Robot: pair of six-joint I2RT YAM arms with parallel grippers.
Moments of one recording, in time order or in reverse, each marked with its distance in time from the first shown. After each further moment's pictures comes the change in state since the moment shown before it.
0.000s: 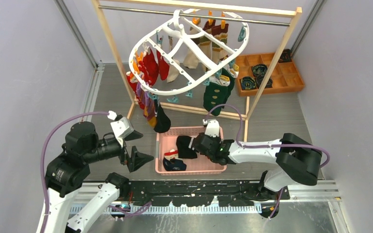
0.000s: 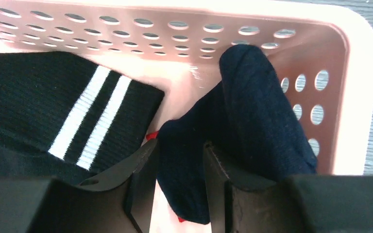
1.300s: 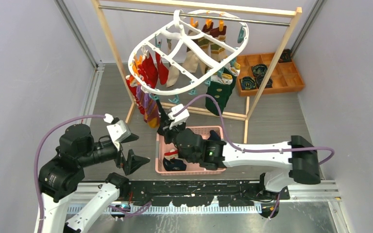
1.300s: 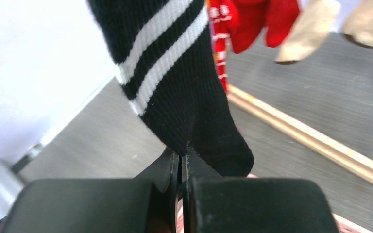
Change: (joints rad) left arm 0.000 0.003 0.077 -0.105 -0.034 0.052; right arm 0.265 0.033 0.397 0.552 0.175 -0.586
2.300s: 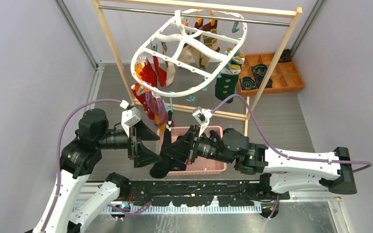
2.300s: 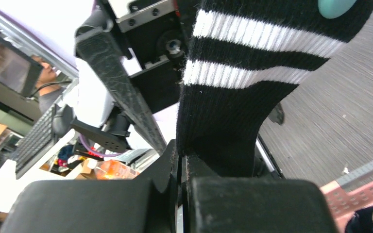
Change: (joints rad) left arm 0.000 0.106 -0.137 0.302 0.358 -0.237; right arm 0.012 -0.441 -0.173 -0.055 -0.757 0.463
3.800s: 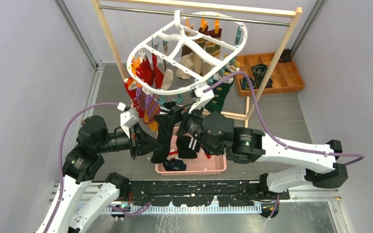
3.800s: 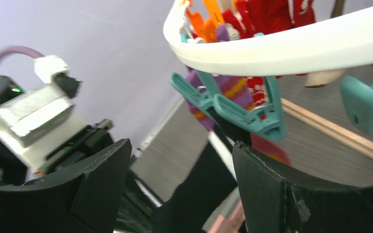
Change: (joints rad) left arm -0.019 -0.092 -0.146 0.216 -0.090 -0.148; right arm 0.024 0.187 0.475 -0.403 0.578 -0.193
